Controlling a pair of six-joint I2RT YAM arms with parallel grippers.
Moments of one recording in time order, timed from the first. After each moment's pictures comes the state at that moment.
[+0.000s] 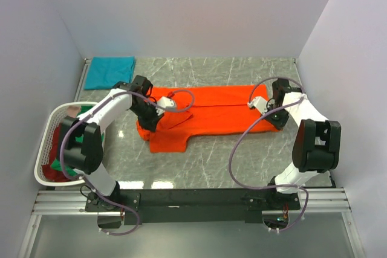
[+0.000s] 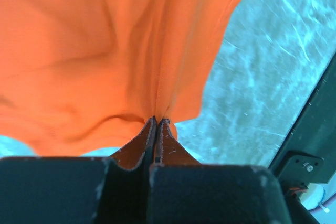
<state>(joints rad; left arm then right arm) -0.33 1.64 1.22 -1.00 0.48 0.85 -0.07 1.61 1.10 -0.94 0.03 -1.07</state>
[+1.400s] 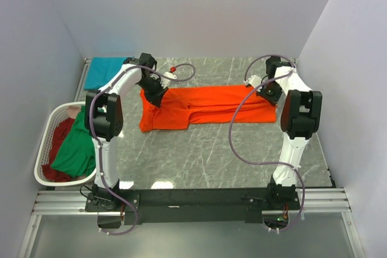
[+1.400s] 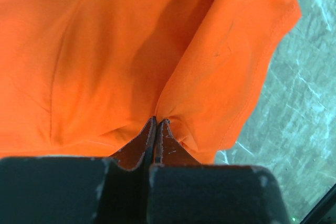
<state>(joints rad) -0.24 2.13 1.83 -1.08 0.47 0.80 -0.05 2.10 1.70 -1.03 0.06 -1.10</state>
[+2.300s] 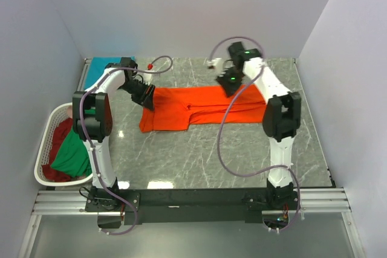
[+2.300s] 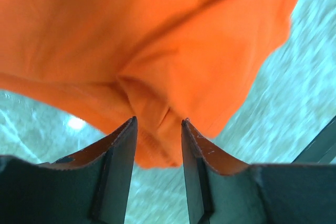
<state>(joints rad) -0.09 2.07 1.67 -1.00 0.59 0.51 0.25 2.12 1.99 -1.15 -0.25 -0.68</state>
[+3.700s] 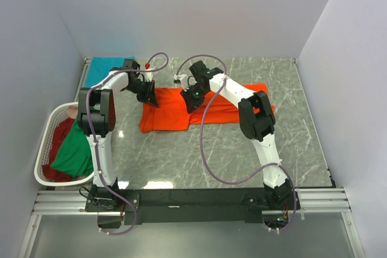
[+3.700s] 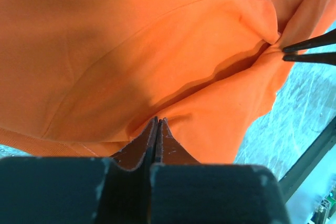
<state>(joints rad) -0.09 2.17 1.67 -0.76 0.66 0.16 0.55 2.32 1.97 -0.85 -0.50 -0.32</state>
